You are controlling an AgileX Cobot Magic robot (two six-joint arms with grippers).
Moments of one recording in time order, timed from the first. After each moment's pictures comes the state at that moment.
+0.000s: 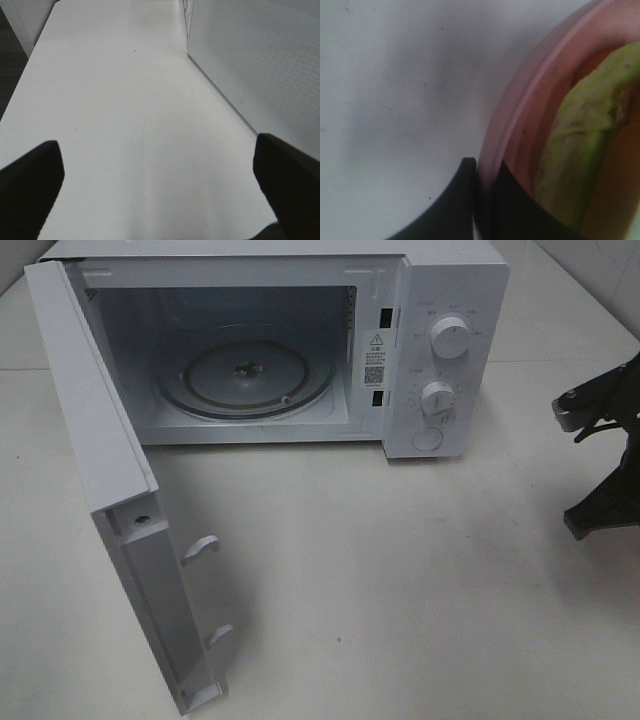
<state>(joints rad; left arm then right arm) 0.02 0.00 -0.52 -0.04 1.08 0.01 0.28 1.56 -0.75 -0.66 0.72 0.52</state>
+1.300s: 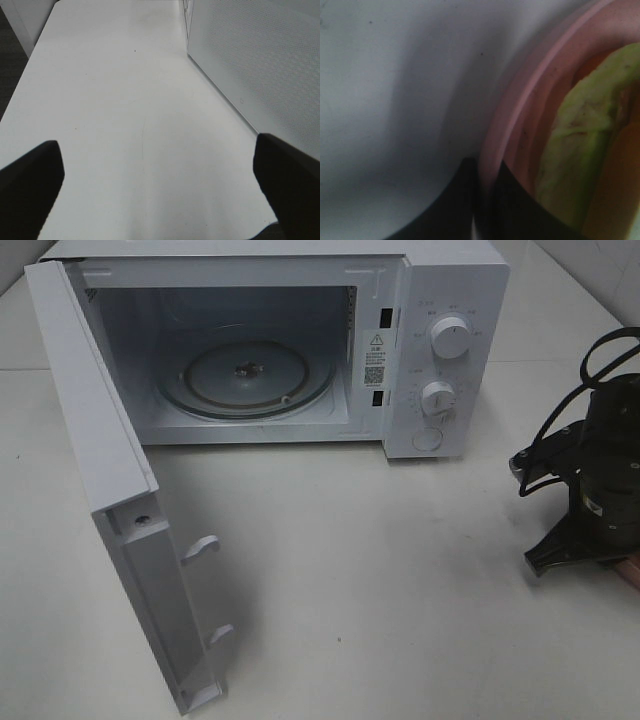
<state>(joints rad) 0.02 0.00 -0.52 -0.04 1.08 0.01 0.27 1.86 -0.76 -0.90 0.55 0.76</state>
